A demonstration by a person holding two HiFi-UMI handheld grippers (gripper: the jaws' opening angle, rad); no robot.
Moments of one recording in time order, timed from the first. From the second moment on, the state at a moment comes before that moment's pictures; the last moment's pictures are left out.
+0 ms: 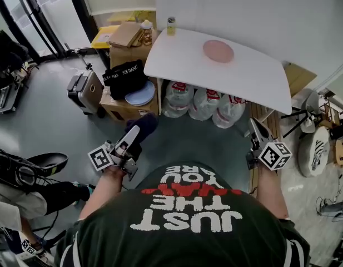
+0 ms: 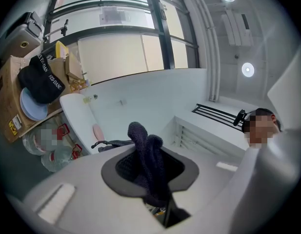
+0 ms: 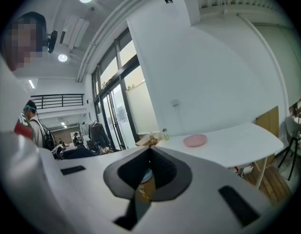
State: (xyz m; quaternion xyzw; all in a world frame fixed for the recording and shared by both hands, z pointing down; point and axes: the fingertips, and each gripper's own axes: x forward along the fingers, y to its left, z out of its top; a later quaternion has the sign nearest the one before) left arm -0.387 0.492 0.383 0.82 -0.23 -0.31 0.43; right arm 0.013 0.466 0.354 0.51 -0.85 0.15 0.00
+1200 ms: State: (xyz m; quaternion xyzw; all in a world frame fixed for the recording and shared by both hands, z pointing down) left arm -0.138 0.065 0.396 0.77 -0.38 -0.28 0.43; right arm 0.245 -0.077 0.512 0.41 -0.85 0.30 0.10
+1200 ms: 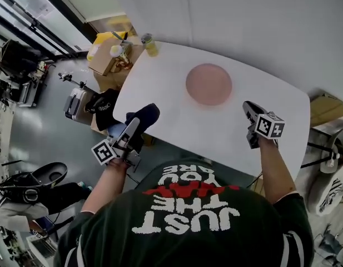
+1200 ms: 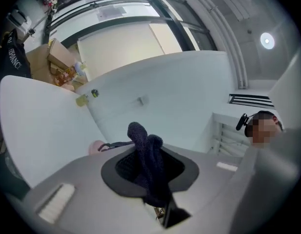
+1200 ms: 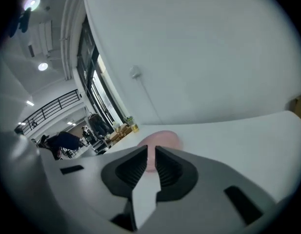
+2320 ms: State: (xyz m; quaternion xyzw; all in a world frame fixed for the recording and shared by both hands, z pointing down) left arm -0.119 -0.175 0.510 0.84 -0.26 -0.03 0.47; right arm 0.202 -0.196 0.699 0.55 -0.64 0.50 0.19
